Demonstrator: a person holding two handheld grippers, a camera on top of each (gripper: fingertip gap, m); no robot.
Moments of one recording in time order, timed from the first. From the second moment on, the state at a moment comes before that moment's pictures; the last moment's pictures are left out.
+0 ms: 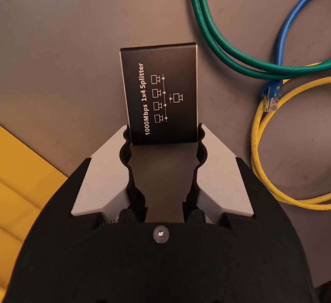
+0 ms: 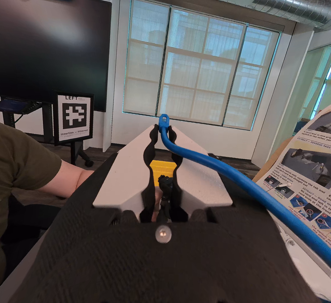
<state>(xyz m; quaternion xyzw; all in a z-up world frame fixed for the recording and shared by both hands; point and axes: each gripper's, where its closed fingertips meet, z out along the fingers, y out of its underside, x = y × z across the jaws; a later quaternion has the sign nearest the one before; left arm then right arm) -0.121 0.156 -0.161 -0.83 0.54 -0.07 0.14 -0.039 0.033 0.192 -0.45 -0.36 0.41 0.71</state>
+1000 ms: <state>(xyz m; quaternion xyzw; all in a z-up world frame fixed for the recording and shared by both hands) -0.161 0.190 0.011 -0.78 0.41 -0.39 0.27 -0.166 0.094 -0.022 -0.71 -0.47 0.37 0.38</state>
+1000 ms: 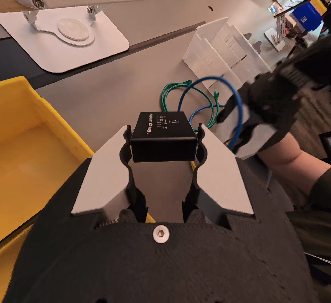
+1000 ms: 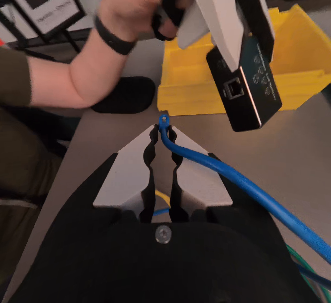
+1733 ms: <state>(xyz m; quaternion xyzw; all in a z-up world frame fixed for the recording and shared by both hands) -0.099 0.108 0.068 -0.63 0.54 -0.33 0.45 -0.124 0.146 0.062 -0.61 -0.22 0.20 0.74</state>
